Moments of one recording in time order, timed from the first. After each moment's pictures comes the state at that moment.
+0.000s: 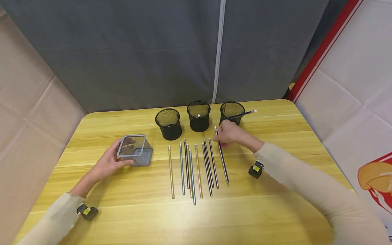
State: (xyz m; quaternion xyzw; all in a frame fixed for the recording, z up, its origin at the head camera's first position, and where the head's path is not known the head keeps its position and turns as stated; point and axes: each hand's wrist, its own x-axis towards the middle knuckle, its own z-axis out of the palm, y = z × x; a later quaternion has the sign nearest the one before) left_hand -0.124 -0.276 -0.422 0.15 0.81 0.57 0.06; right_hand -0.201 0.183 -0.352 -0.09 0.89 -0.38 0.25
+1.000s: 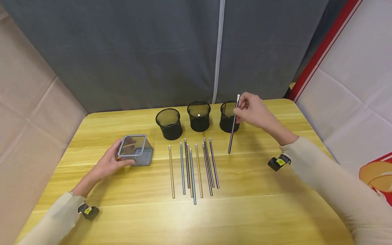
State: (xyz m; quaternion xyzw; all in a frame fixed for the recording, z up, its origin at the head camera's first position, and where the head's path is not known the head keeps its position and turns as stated) left_hand -0.126 -0.280 -0.423 0.15 0.80 0.58 0.06; right_hand -0.200 0.233 -0.293 -0.14 0.86 -0.50 0.03
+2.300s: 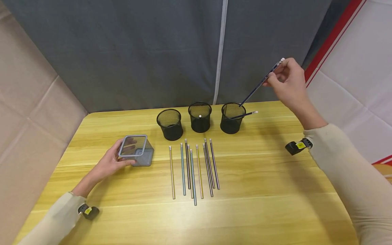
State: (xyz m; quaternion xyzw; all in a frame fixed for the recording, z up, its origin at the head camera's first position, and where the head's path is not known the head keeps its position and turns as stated) left_hand -0.127 -0.274 -0.425 0.15 0.80 0.58 0.06; right_hand -0.230 0.302 -0.254 -0.16 0.79 -0.55 -0.20
